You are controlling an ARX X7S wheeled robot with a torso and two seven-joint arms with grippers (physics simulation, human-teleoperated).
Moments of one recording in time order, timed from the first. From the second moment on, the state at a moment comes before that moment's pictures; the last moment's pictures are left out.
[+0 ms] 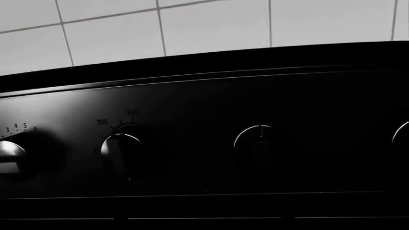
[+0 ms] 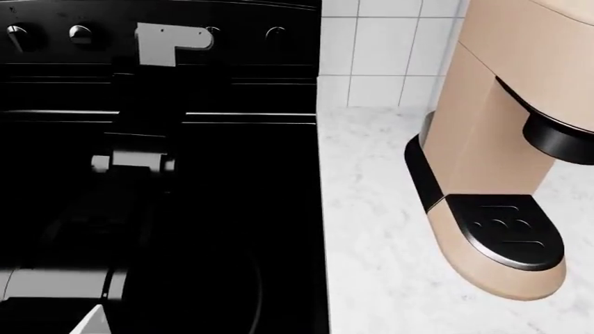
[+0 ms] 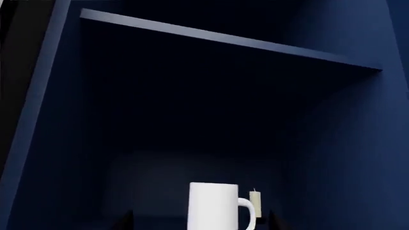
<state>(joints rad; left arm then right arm) -1.41 -0.07 0.11 -1.31 0.00 -0.03 -0.06 2.23 0.79 -0.84 -0.21 1.65 0.87 1.14</state>
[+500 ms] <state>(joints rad) -1.41 -0.07 0.12 -1.31 0.00 -0.03 -0.06 2.28 0.57 -0.96 0.30 1.39 0.90 0.89</state>
